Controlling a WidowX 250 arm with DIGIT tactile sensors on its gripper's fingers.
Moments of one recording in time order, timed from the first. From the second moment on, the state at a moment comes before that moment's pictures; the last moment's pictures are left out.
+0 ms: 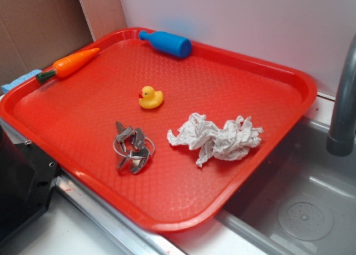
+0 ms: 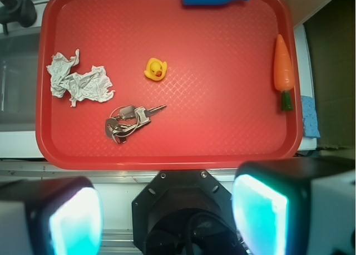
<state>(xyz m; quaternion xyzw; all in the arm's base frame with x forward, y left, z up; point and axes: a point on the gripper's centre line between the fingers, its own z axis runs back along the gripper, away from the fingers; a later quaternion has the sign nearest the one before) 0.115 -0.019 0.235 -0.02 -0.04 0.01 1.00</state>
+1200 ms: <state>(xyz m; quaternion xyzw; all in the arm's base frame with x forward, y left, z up) 0.171 -0.076 0.175 -0.05 -0.06 0.29 0.95</state>
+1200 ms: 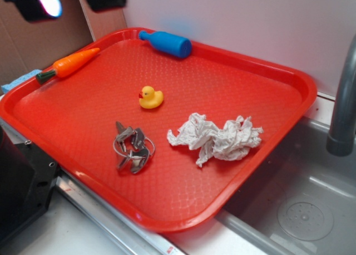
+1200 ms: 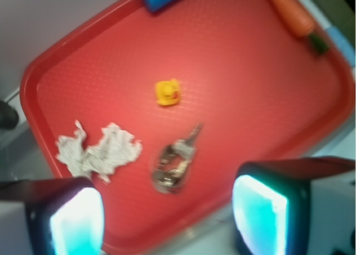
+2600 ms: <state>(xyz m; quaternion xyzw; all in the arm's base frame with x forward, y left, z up) 0.222 -0.156 0.043 0.03 -0.05 0.31 0.95</state>
